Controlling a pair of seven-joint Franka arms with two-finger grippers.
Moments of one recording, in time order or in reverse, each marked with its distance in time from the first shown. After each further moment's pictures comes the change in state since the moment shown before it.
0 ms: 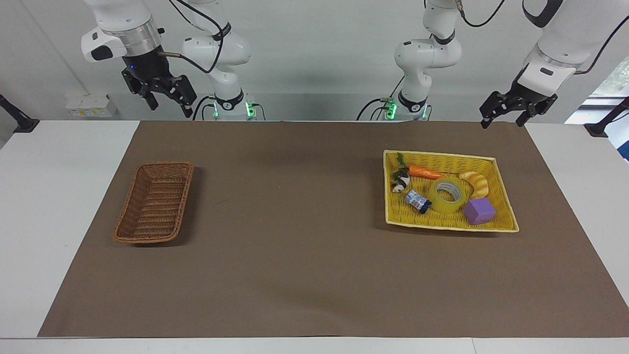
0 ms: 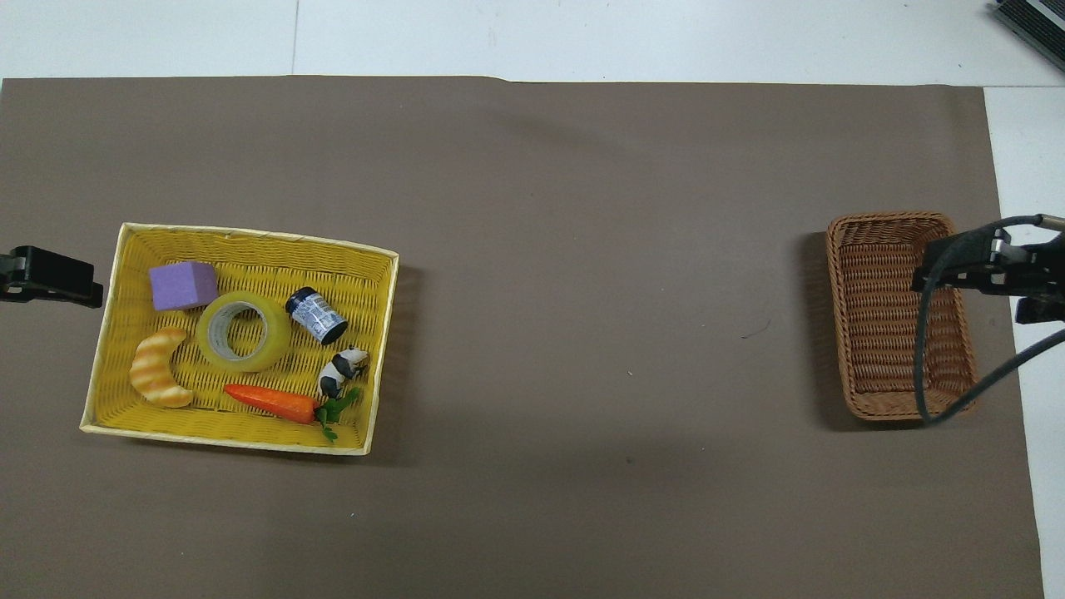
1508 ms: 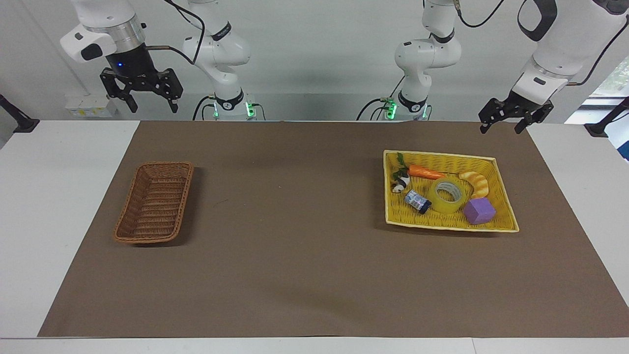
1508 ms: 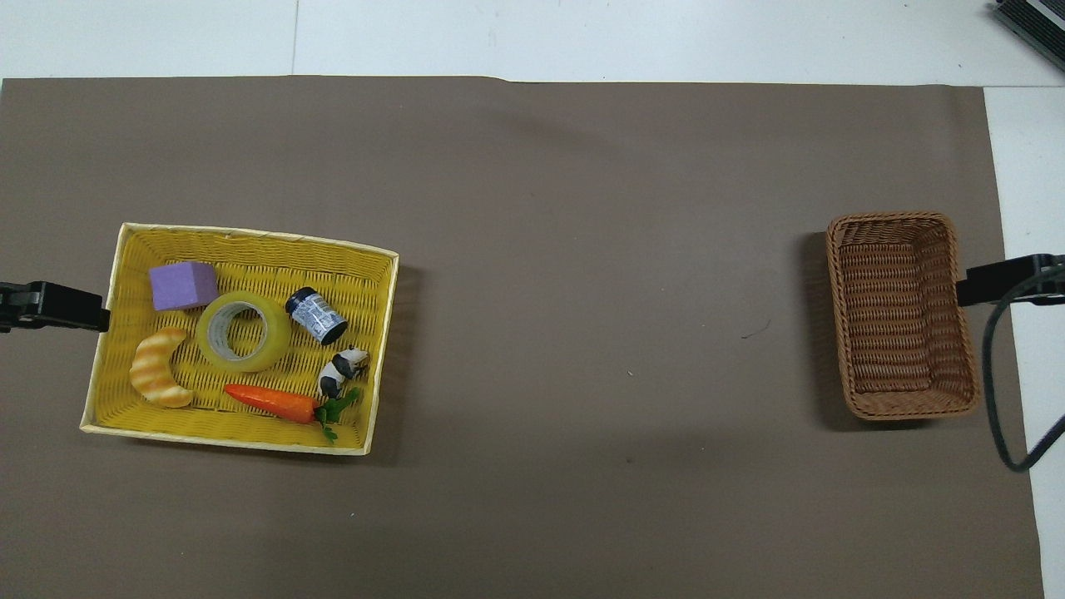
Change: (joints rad) left arm 0.029 -0.085 0.007 -0.218 0.000 0.129 0.053; right arm -0.052 -0.008 0.003 0.002 -0.038 0.004 -0.362
